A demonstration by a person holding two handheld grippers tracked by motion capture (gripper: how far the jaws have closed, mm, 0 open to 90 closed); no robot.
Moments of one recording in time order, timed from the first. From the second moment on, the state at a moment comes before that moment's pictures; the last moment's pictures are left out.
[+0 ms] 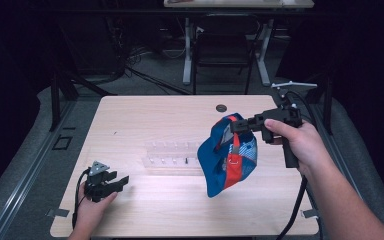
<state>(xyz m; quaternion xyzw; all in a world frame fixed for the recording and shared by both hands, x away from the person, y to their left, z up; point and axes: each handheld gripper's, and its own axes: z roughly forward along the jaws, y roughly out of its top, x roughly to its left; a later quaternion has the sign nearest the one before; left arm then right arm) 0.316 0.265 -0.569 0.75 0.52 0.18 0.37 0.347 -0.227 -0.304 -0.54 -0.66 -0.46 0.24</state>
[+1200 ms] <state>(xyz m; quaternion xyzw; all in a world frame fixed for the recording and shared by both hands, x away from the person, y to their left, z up) 0.316 0.263 -0.569 0.75 0.51 0.17 0.38 0.394 -0.168 -0.294 -0.53 -0.66 -0.48 0.23</state>
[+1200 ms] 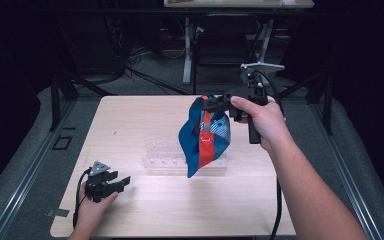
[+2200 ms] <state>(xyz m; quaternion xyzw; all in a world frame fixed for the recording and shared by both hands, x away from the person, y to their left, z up) 0.316 0.264 -0.568 0.76 0.51 0.16 0.37 0.423 -0.153 -0.309 -0.58 -0.62 -0.49 0.20</state>
